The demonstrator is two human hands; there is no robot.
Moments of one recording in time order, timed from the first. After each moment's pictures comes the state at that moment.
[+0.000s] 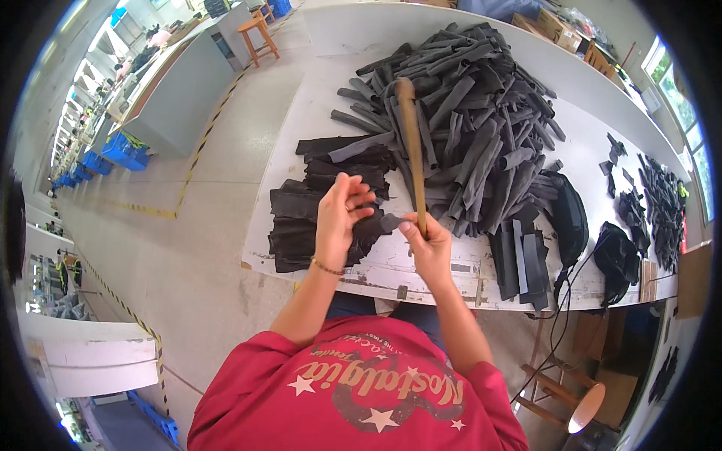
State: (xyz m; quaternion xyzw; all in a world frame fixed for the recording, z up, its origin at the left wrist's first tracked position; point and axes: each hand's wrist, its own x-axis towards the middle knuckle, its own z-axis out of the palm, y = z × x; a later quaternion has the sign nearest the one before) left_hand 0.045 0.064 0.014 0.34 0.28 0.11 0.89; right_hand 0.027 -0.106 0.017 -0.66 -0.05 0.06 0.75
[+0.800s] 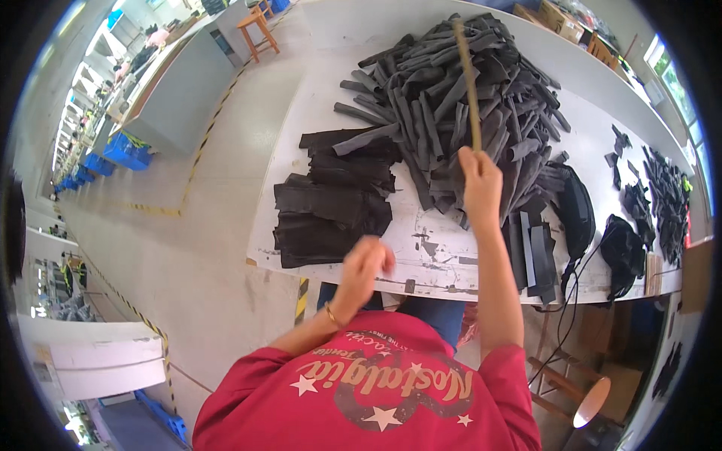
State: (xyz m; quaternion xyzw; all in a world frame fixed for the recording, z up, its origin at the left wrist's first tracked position) left_hand -0.052 0.038 -0.005 0.67 -0.02 0.07 0.74; right_hand 0.122 -0.137 0.043 -0.77 -0.02 -0.11 0.63
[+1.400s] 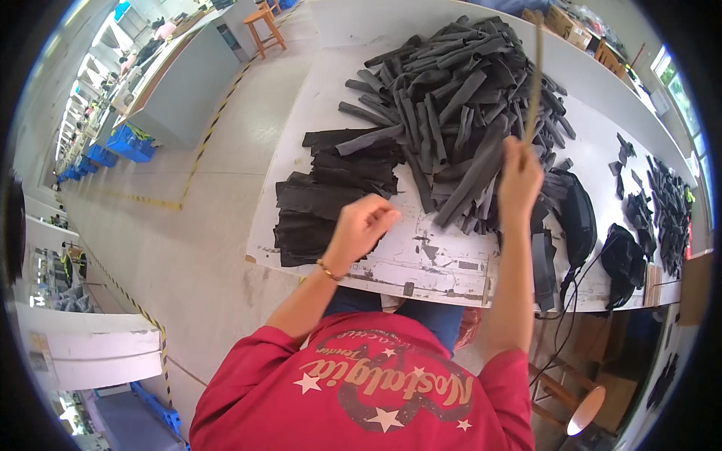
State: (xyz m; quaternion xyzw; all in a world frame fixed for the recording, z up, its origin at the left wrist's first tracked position) left_hand 0.024 0.065 0.014 0.74 -0.07 0.10 0.66; right_hand 0.147 -0.179 0.066 -0.81 0.01 -0.24 0.54
